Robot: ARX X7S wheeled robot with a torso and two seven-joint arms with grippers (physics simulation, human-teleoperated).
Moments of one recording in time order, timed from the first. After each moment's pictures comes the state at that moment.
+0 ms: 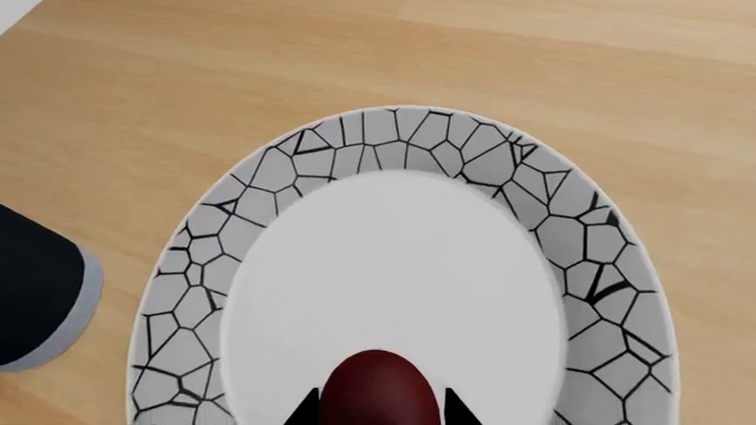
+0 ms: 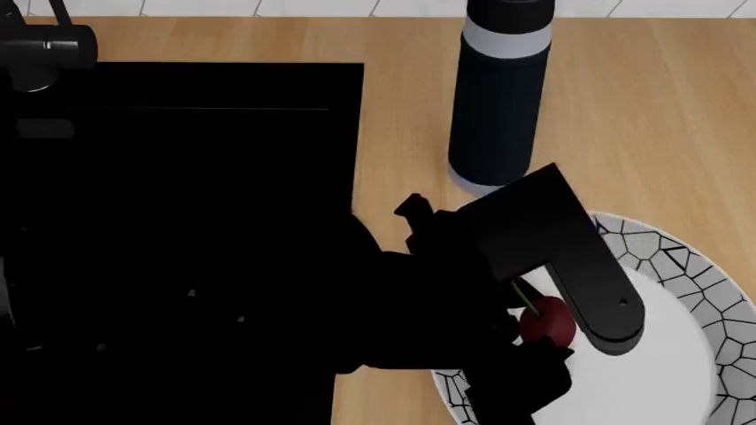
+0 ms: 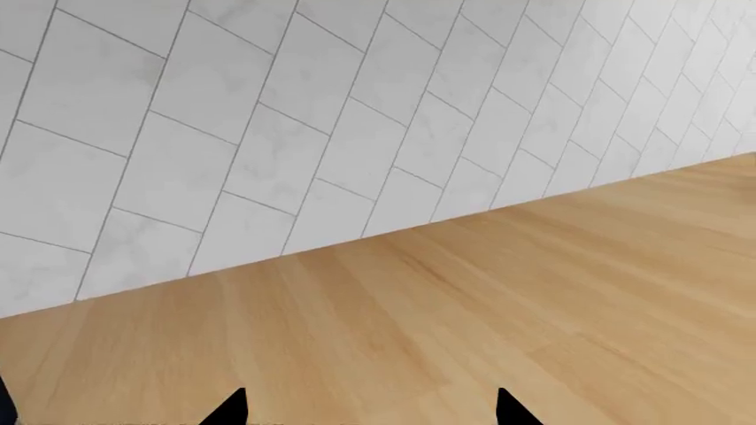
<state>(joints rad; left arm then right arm) -1.75 0.00 1.57 -0.25 -1.58 -0.71 -0.16 0.13 0.54 0.98 -0.79 0.89 1.09 0.21</state>
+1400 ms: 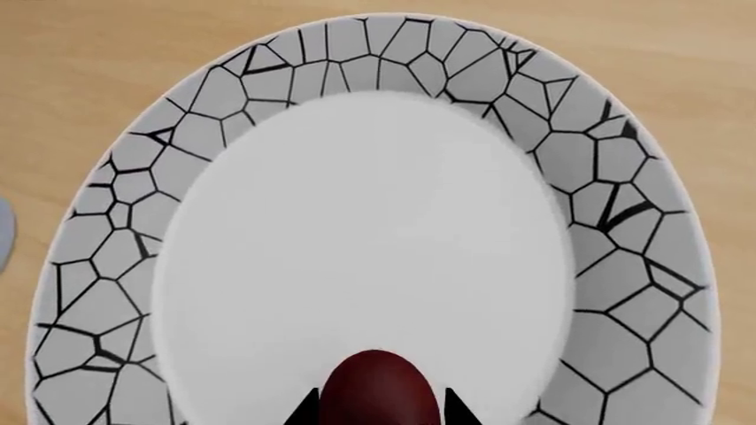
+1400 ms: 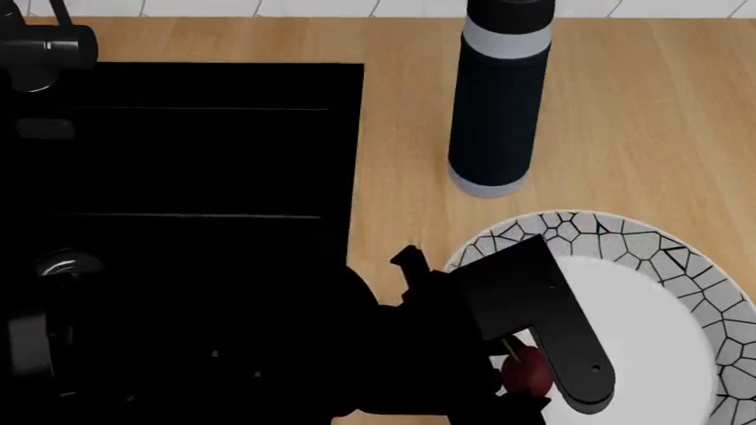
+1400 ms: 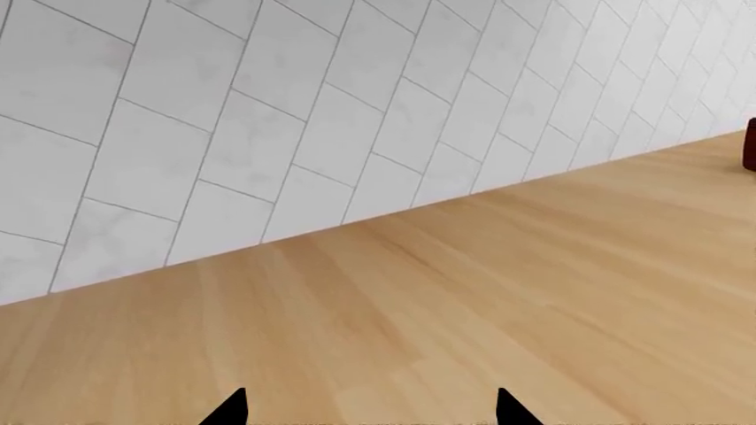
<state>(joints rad) -1.60 0.00 1.55 -0.25 -1.43 -0.75 -0.13 0.03 0.49 1.02 -0.76 0.85 0.99 0.15</state>
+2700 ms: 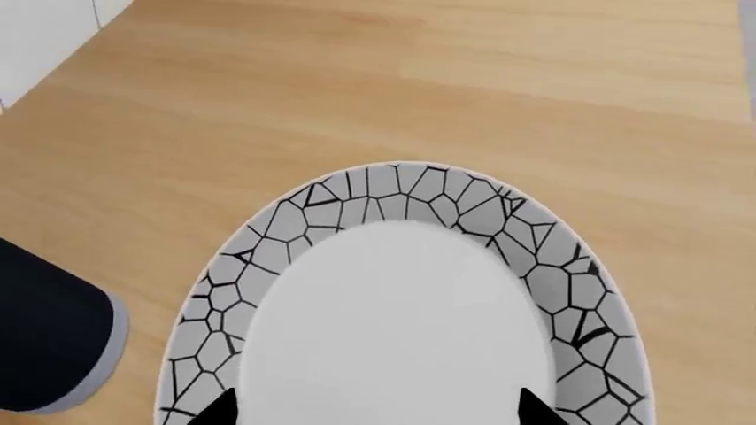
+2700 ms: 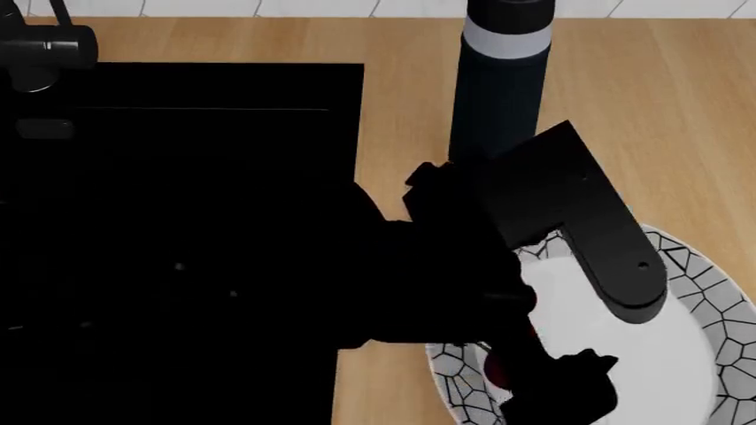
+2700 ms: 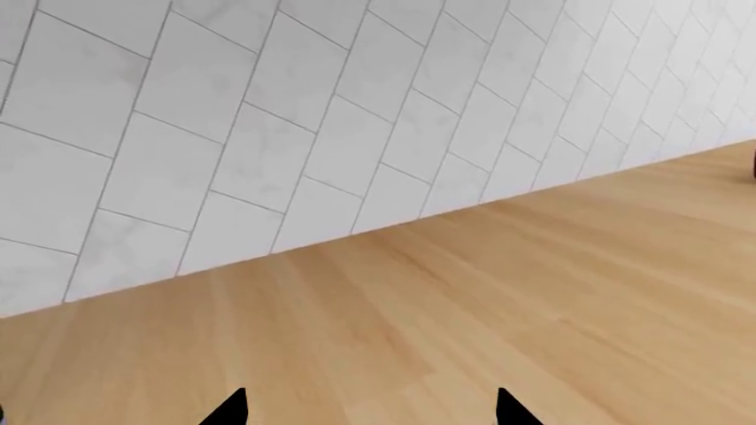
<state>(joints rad) -1.80 0.00 1.57 -0.26 -1.61 -0.67 -0.14 0.05 0.53 1.02 -0.77 0.91 1.01 0.19</state>
